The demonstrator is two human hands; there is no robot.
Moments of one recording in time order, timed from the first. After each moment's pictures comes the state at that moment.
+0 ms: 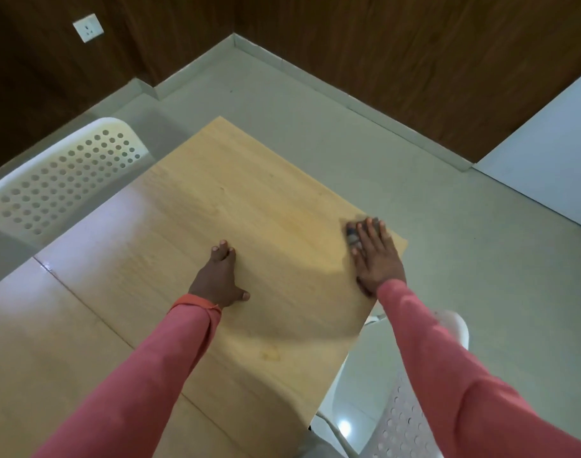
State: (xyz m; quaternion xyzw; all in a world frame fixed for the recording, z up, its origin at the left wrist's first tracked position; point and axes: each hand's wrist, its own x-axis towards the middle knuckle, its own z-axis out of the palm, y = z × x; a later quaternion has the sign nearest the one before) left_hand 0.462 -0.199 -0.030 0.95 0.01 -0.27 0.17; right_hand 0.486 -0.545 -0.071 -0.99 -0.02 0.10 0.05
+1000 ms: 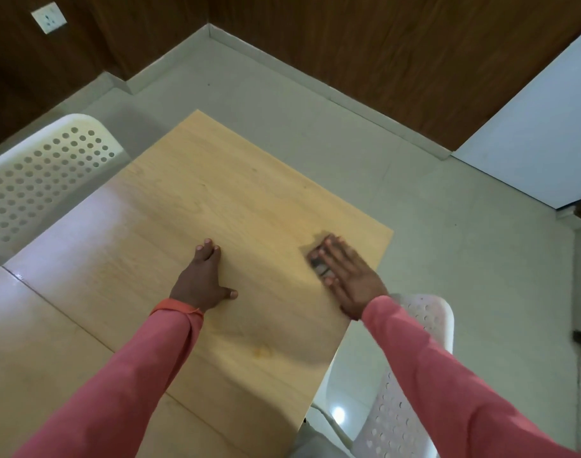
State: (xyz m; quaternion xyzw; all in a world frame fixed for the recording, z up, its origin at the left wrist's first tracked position) left_hand 0.459 -0.192 -0.034 0.95 0.00 -0.26 0.19; right_hand 0.435 -0.532 -0.067 -0.97 -0.21 0.11 0.06
